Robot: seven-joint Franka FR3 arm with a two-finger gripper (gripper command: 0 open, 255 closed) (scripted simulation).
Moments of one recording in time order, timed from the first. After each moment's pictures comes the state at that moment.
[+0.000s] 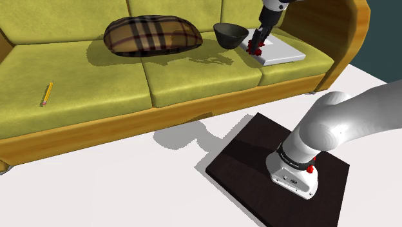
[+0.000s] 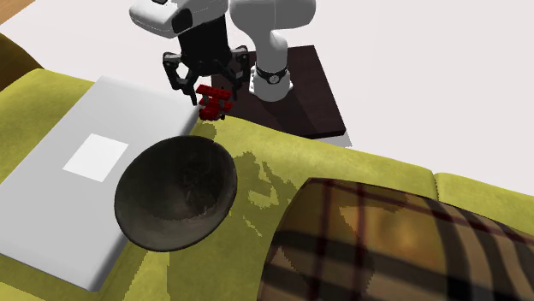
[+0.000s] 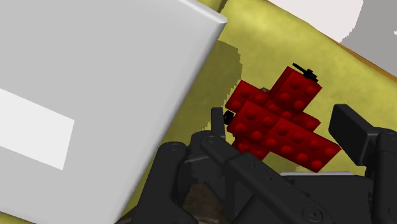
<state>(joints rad) -0.05 -0.62 -0.32 -2.38 -0.21 1.90 -0.34</state>
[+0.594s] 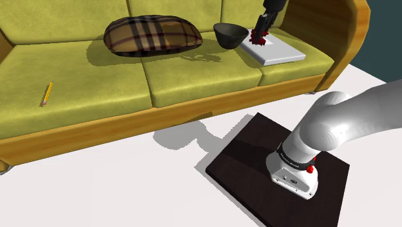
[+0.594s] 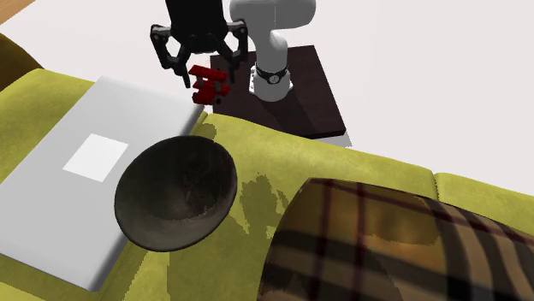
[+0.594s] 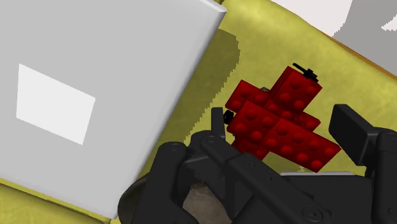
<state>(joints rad) -0.05 -0.61 -0.31 -2.26 -0.20 1.78 -0.34</state>
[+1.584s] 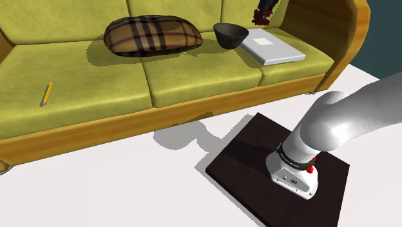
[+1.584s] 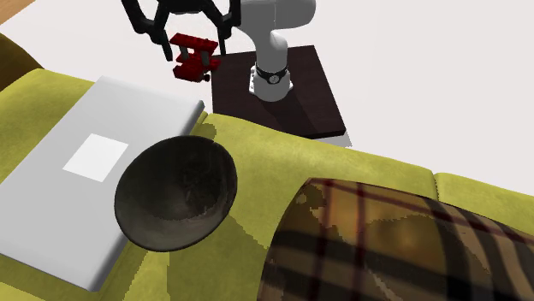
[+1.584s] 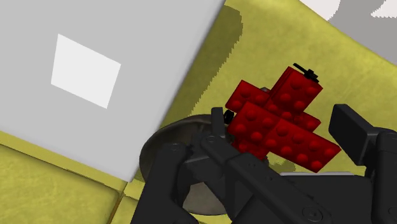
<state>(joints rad) -0.03 -0.52 -0.30 -2.00 -0.17 1.62 -0.37</state>
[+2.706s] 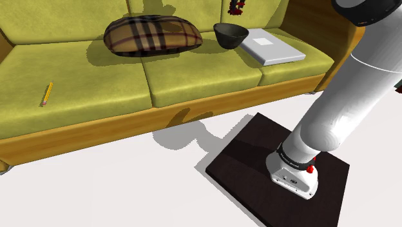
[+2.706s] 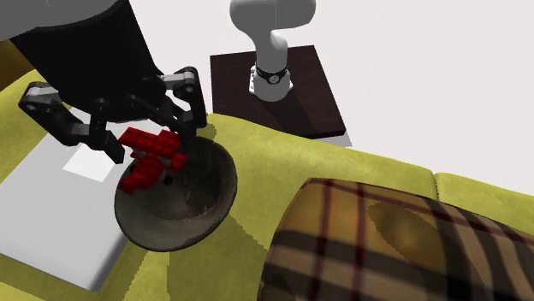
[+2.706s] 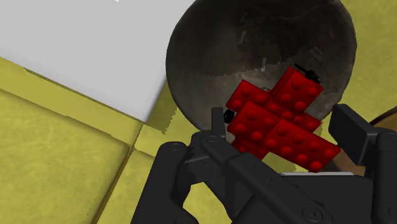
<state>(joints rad) -0.01 0.04 -0.41 -1.49 0.01 1.64 -0.49</state>
